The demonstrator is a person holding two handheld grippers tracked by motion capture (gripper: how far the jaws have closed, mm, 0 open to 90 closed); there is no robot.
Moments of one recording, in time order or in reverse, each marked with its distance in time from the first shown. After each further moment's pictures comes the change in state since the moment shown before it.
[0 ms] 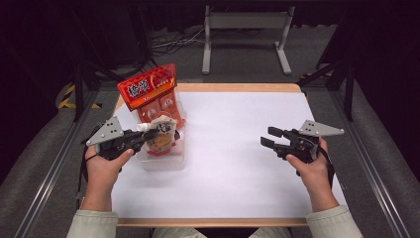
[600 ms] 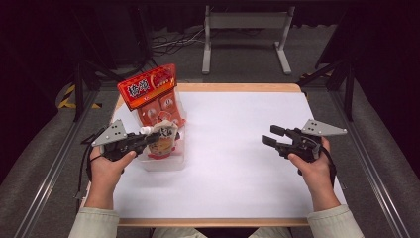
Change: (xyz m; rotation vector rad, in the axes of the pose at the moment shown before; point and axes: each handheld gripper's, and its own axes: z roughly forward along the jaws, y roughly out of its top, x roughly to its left) left arm 0.008 -0.020 0.010 0.018 -0.039 -0.019; right arm -0.004 0.000 -0.003 -0.014 -0.015 0.002
